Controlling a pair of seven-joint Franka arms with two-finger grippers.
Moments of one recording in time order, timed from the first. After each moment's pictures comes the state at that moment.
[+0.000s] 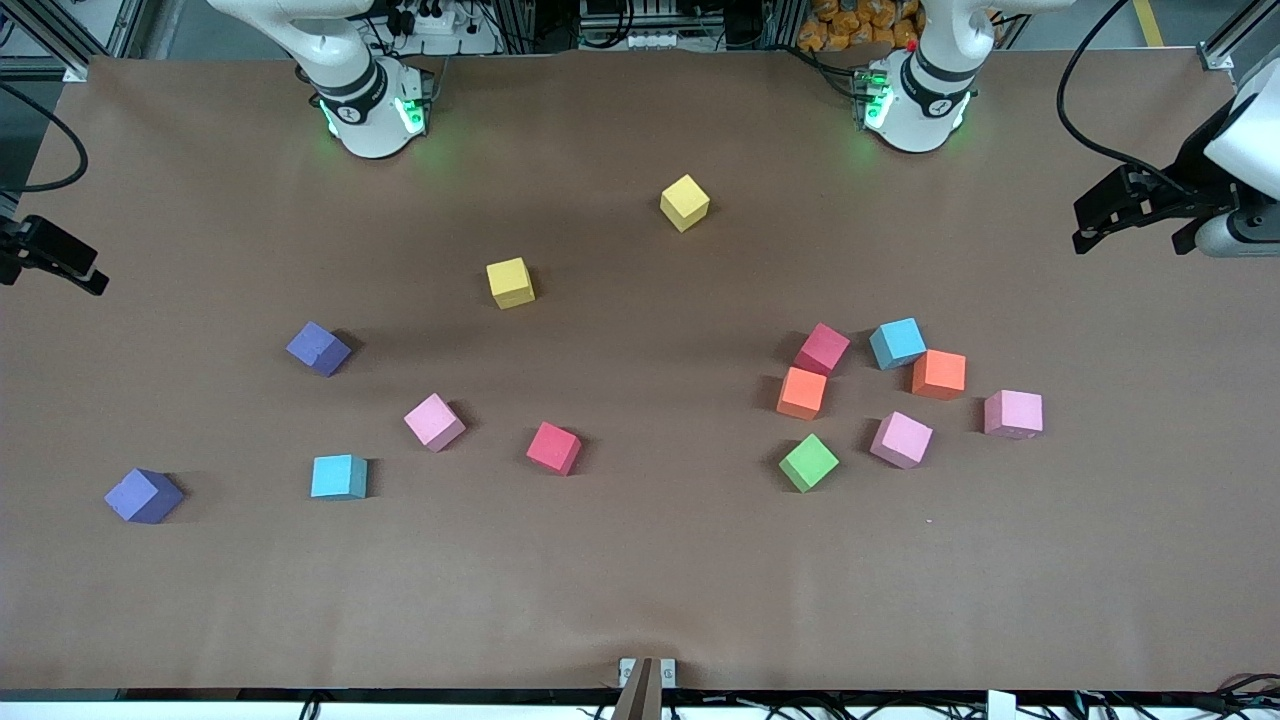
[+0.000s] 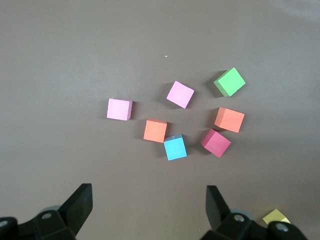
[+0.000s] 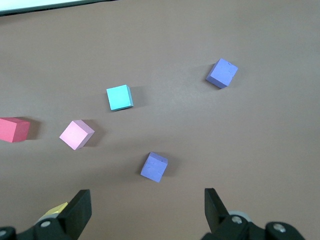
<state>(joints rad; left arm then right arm) -0.19 0.03 0.05 -1.43 0.01 1.49 -0.11 -0.01 -0.01 -0.09 -1.58 0.00 1.65 0.04</state>
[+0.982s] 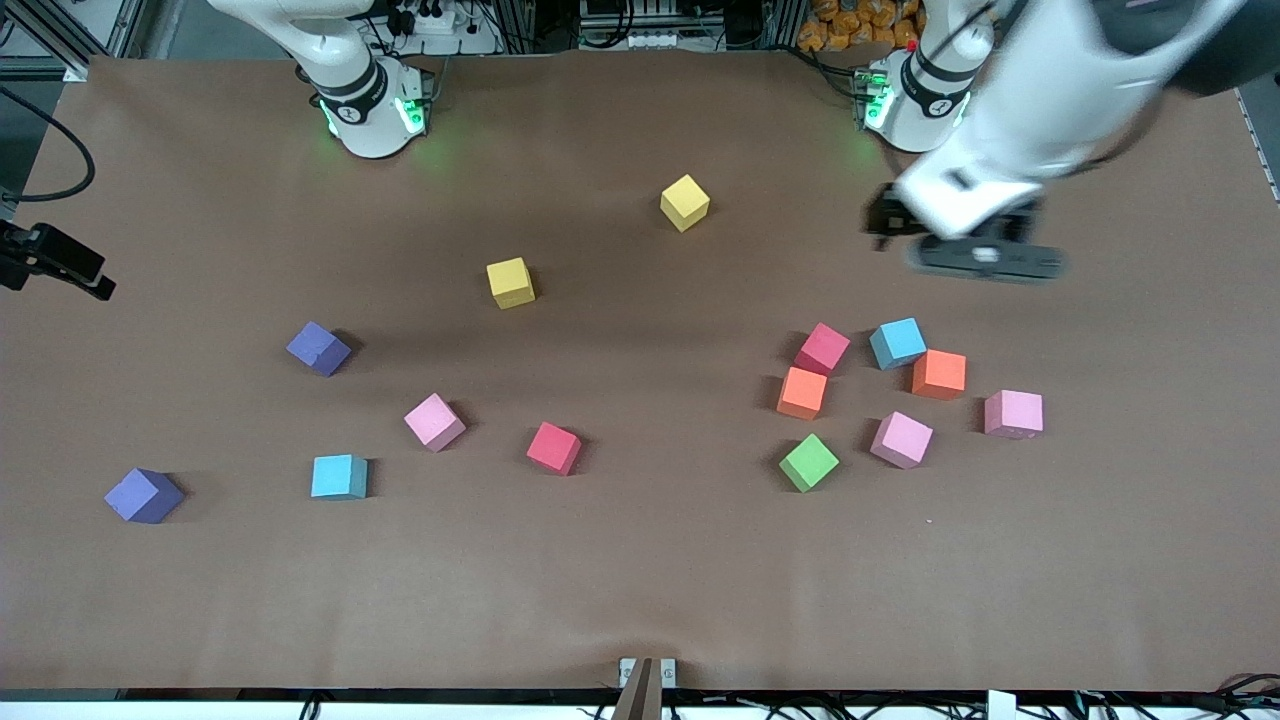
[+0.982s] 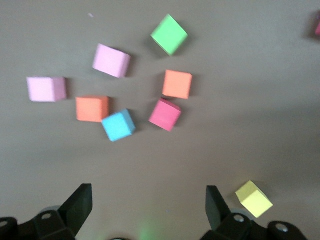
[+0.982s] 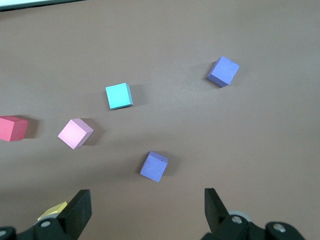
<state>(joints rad) -0.33 0.07 -0.17 -1.63 0.01 1.58 -0.37 -0.01 0.00 -0.09 -1.58 0.00 1.65 0.04</state>
